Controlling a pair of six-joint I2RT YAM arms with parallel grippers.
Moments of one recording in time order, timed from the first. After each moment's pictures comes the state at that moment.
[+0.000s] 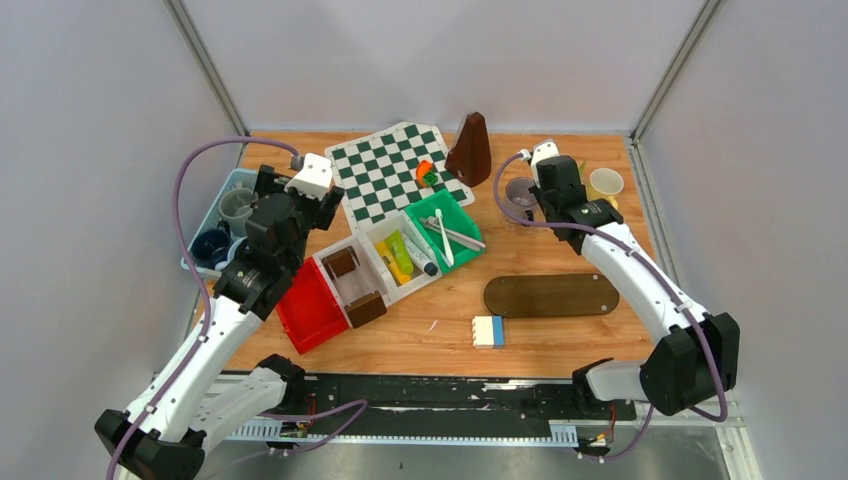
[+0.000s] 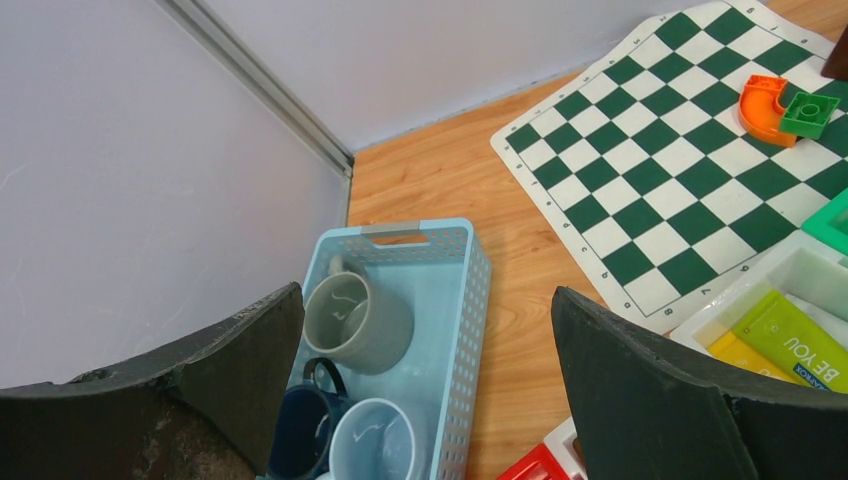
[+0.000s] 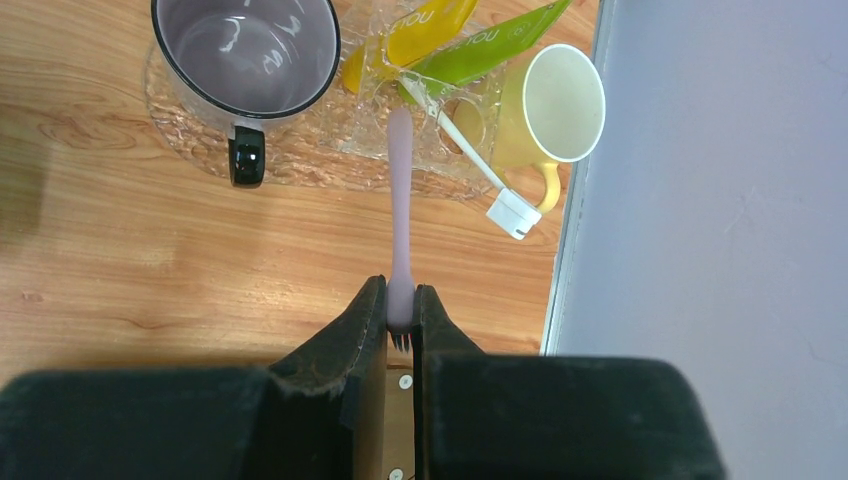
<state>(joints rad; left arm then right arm) -0.46 0.86 0.93 -0.20 -0.52 0.38 0.36 1.33 1.16 -0.55 0.49 -0.25</state>
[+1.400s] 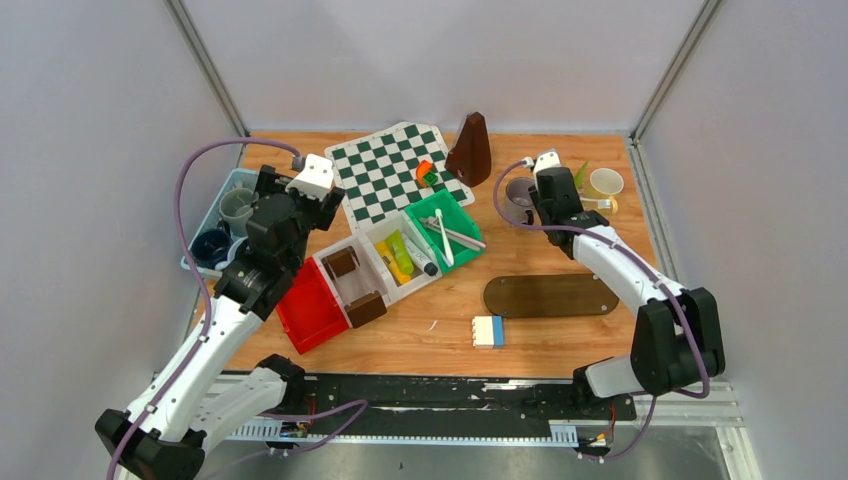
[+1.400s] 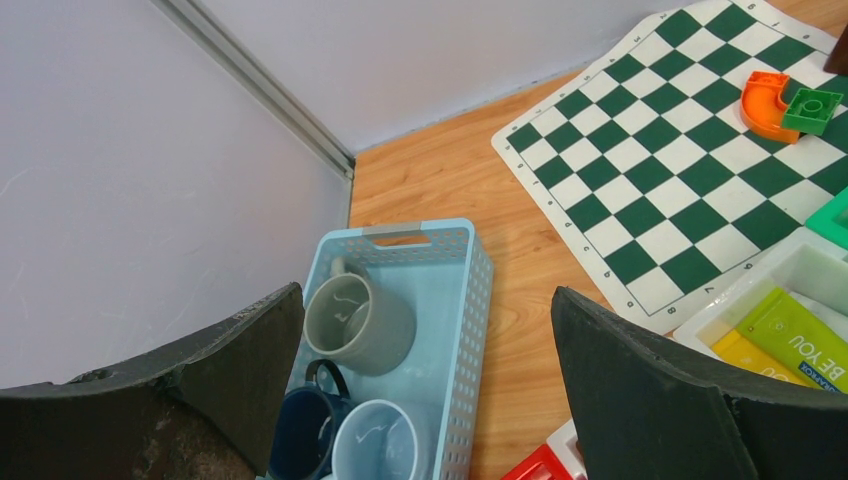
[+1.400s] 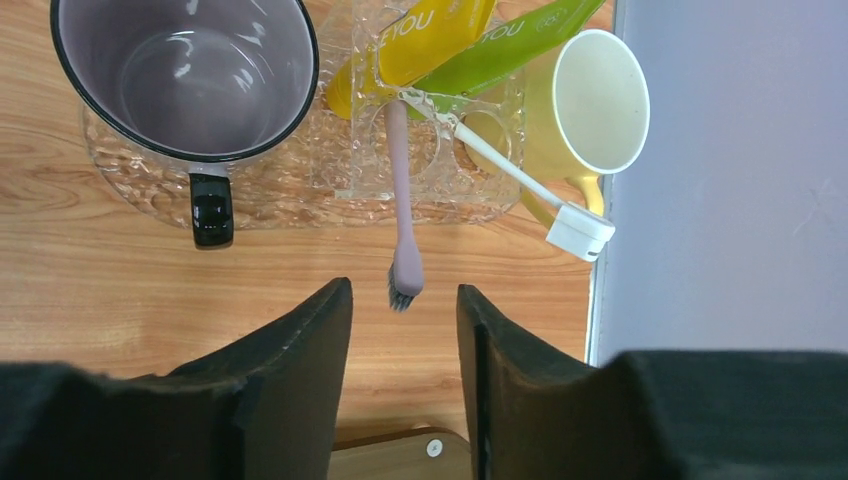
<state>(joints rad) -0.46 0.86 0.93 -0.20 -0.51 0.40 0.30 1.42 0.99 -0.25 0.49 -0.24</state>
